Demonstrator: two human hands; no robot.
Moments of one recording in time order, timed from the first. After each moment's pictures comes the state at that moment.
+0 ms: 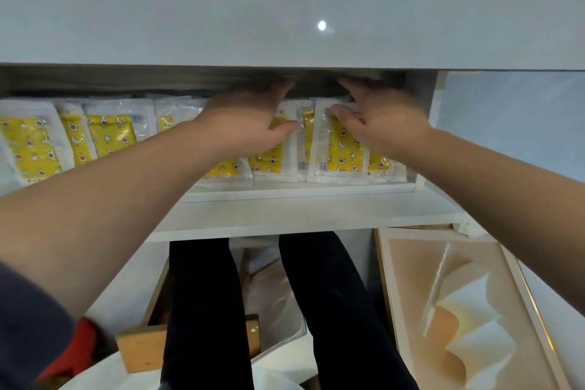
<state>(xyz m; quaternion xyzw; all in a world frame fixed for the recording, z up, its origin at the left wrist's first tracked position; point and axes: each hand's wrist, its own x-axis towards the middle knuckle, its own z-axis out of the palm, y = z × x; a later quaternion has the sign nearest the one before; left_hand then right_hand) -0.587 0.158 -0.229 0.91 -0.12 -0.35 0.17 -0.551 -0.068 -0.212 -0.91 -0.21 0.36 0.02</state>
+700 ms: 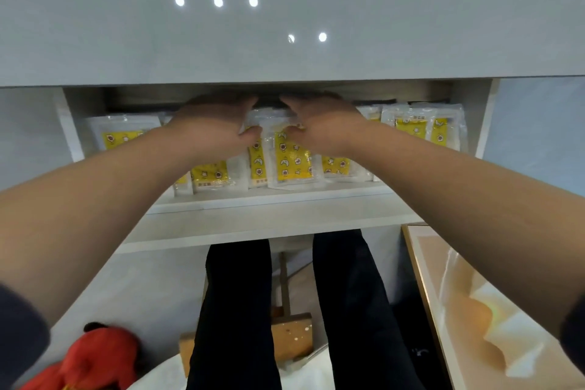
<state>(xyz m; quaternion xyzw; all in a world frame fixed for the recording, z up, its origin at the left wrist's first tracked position) -0.607 0.303 -0.220 0.91 -0.12 -0.37 0.12 -0.571 0.113 -0.216 -0.87 -0.25 0.43 0.06</state>
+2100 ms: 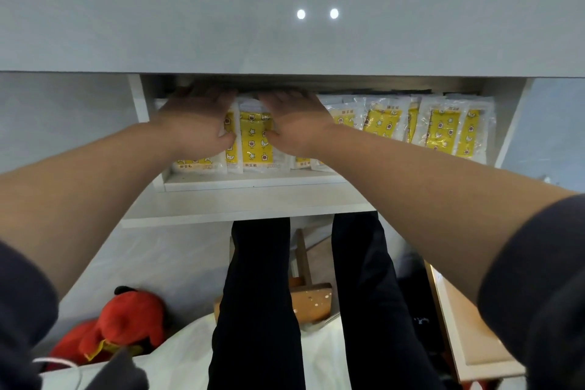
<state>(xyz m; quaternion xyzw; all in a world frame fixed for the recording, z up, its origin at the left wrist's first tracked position) -0.638 0.407 -0.222 0.89 -0.12 -0.43 0.08 -0.606 0.218 -0.226 -0.85 -0.27 0.44 0.06</state>
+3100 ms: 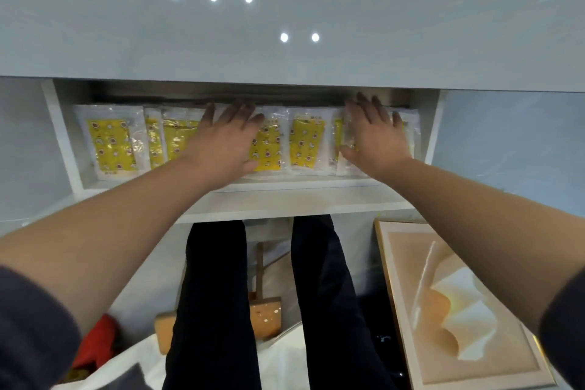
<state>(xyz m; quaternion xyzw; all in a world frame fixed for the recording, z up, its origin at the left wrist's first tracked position) -0.639 0.255 -0.186 0.91 -0.16 -0.38 0.07 -0.594 -0.016 -0.191 -0.91 -0.13 0.38 -0.04</state>
